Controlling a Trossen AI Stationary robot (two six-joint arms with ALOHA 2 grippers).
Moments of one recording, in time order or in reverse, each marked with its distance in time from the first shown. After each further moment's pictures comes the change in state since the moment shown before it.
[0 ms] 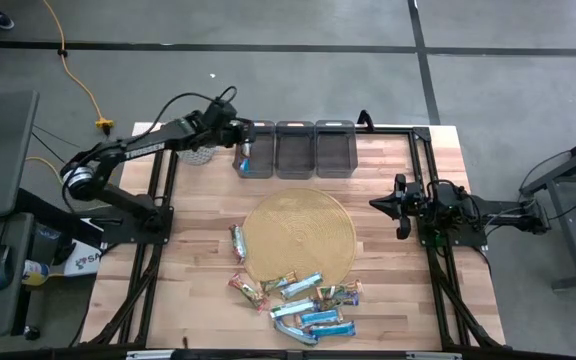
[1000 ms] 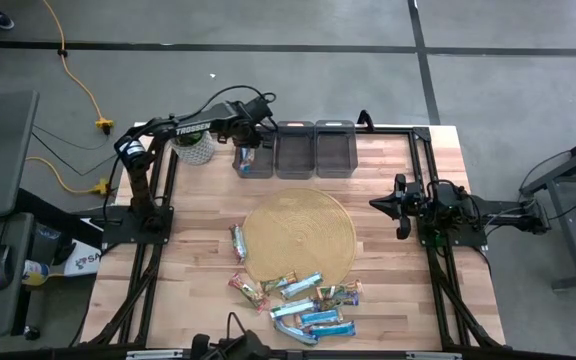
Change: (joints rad) left arm -0.027 0.454 0.426 -0.421 -0.071 0.086; right arm 0.000 0.000 0.000 0.000 0.000 0.000
